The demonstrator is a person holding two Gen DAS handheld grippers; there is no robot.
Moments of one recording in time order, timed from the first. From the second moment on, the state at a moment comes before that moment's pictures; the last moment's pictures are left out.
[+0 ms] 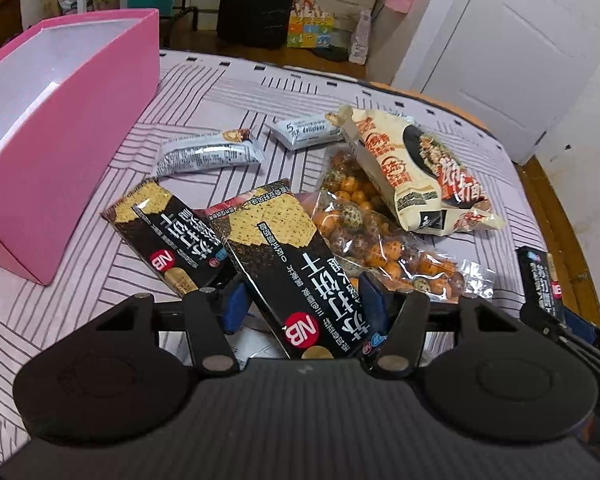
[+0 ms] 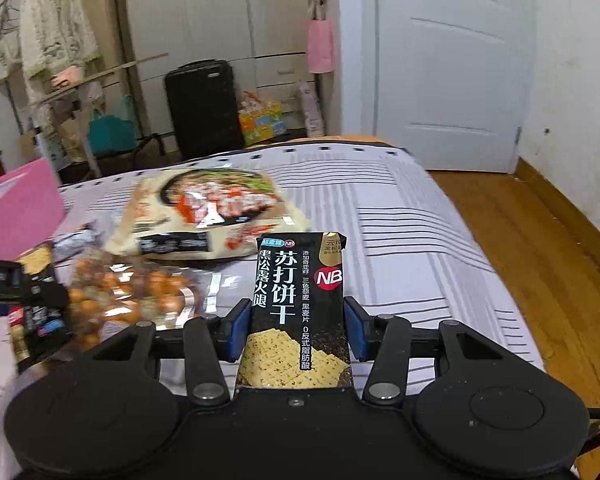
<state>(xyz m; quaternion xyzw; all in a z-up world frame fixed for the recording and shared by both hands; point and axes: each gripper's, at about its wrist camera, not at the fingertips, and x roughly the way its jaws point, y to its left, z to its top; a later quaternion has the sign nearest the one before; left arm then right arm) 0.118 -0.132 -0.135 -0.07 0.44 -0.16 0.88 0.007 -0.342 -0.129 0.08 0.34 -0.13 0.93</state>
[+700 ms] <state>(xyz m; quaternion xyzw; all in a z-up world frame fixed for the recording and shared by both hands) 0.084 -0.034 -0.099 -0.09 0.48 -0.17 0.85 0.003 -0.240 -0.085 0.06 0.41 0.05 0.91</state>
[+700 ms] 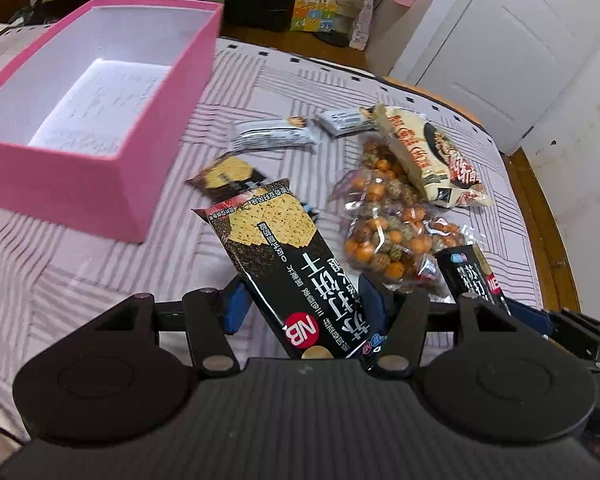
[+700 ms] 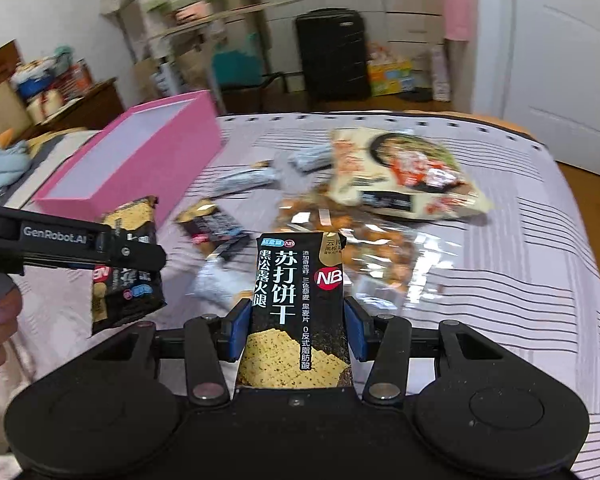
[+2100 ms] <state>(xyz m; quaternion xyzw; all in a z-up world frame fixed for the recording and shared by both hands) 0.210 0.145 -0.041 -0.17 0.44 -0.12 0.87 0.206 -0.053 -0.024 -0.08 0.35 0.23 0.90</state>
